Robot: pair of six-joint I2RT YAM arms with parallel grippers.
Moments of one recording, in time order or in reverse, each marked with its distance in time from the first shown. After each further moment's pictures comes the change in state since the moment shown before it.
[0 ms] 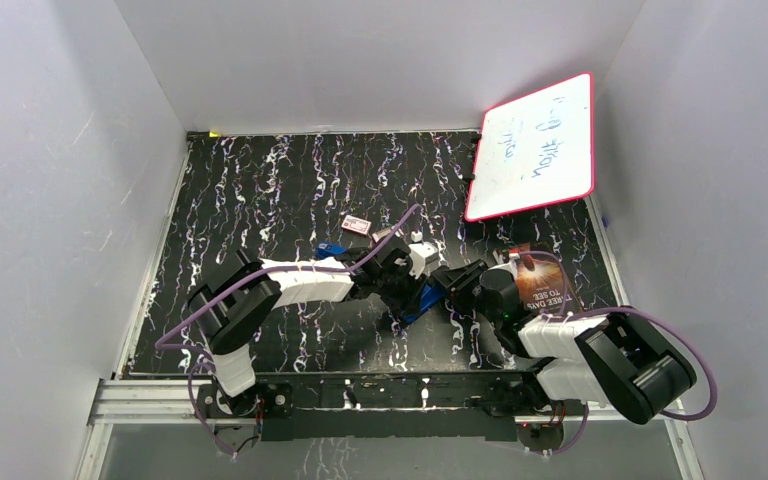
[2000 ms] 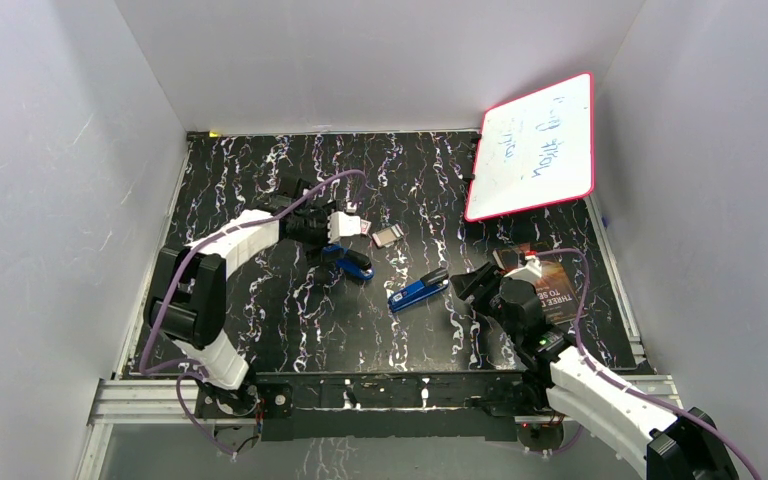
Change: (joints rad) left arm 0.608 -0.114 0.095 -0.435 0.280 1.332; right arm 0.000 -0.597 -0.015 -0.545 0.138 -0.354
